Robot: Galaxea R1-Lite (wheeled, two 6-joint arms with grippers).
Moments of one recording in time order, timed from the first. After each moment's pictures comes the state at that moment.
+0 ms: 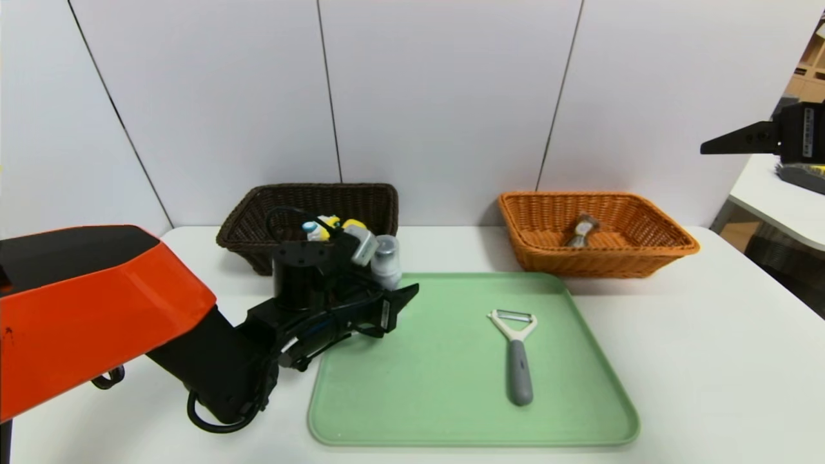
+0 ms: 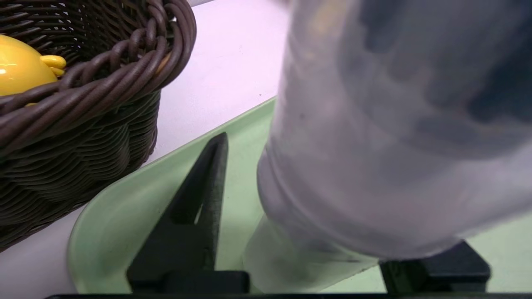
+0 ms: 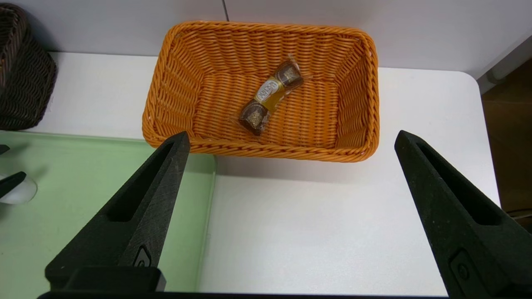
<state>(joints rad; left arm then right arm) -0.56 2.08 -0.76 -1.16 -0.16 -0.04 -0.10 1.51 -1.54 0.49 0.17 -0.07</state>
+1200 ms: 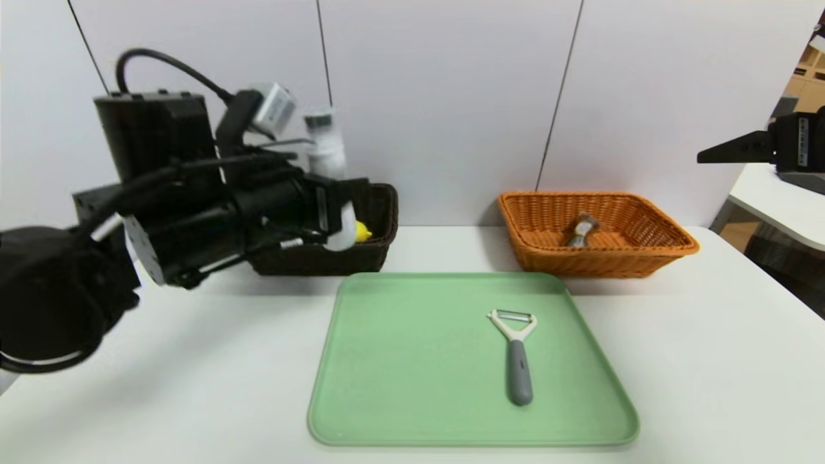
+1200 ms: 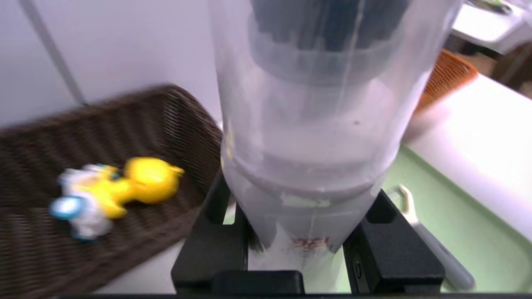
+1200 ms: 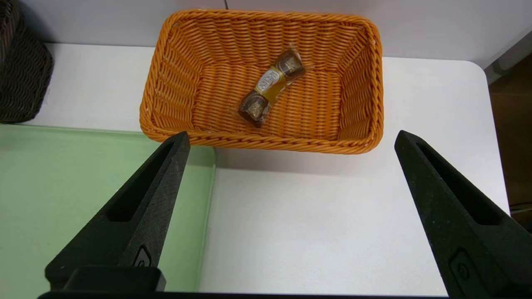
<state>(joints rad) -0.47 1.60 -1.01 -0.56 -0.11 -0.07 -0.10 1.51 -1.51 0.49 0.17 -0.07</state>
